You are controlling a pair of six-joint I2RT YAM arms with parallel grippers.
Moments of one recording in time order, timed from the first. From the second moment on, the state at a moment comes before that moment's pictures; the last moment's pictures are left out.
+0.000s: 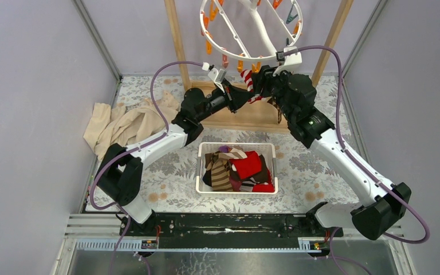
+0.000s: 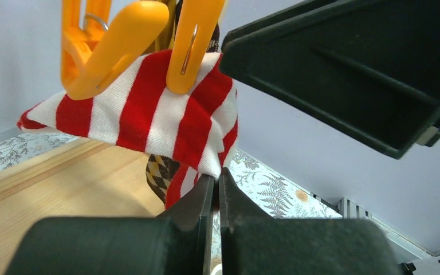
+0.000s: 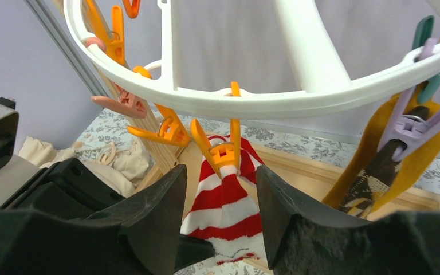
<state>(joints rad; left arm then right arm) -0.61 1.64 1.16 0.71 0.40 -0.48 0.58 1.28 1.30 0.00 0.22 0.16</state>
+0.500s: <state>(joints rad) -0.61 1.62 1.16 0.71 0.41 -0.48 0.57 1.33 1.33 0.04 0.22 0.16</state>
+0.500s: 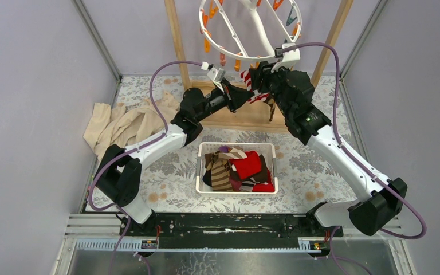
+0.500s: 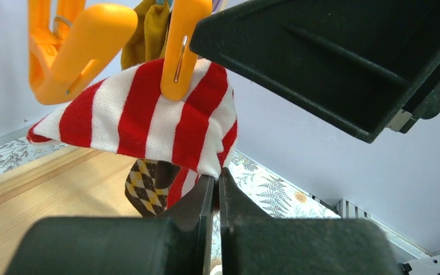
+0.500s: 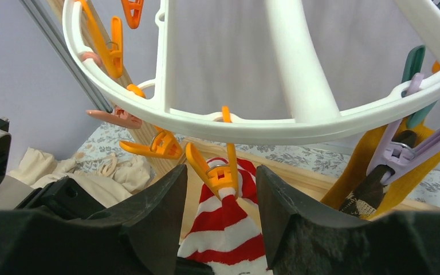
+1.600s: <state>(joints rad) -0.61 1.61 1.14 0.71 0.41 -0.48 0.56 1.38 1.38 0.07 0.22 0.16</state>
